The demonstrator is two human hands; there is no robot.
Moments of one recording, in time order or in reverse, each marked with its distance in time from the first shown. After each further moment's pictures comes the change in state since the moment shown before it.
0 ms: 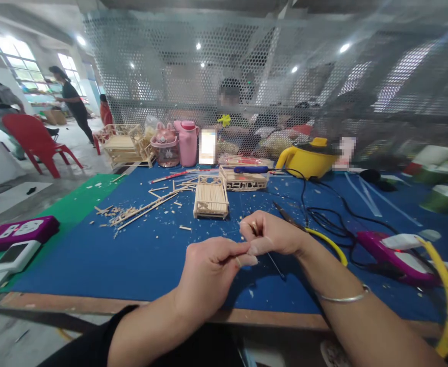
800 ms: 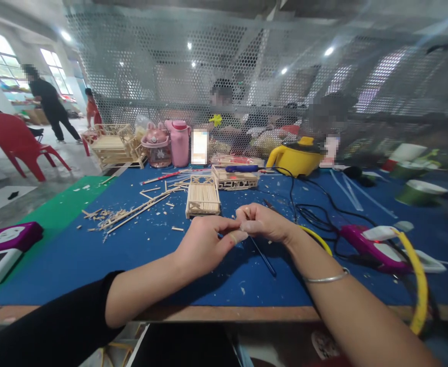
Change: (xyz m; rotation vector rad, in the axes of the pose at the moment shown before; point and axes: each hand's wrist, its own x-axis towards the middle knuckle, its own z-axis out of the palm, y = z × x) left_hand 0.044 -0.008 -0.004 0.090 -0.338 -0.018; right_hand 0.000 0.016 -0.016 0.117 0.162 0.034
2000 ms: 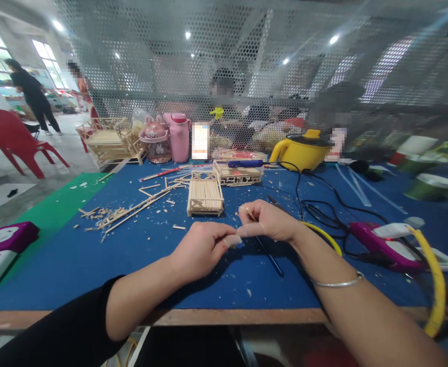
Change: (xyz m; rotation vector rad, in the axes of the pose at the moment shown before) left_hand -0.008 -0.019 -0.005 0.048 -0.142 0.009; right_hand 0.002 -0.007 0.005 -0.259 0.057 -0.016
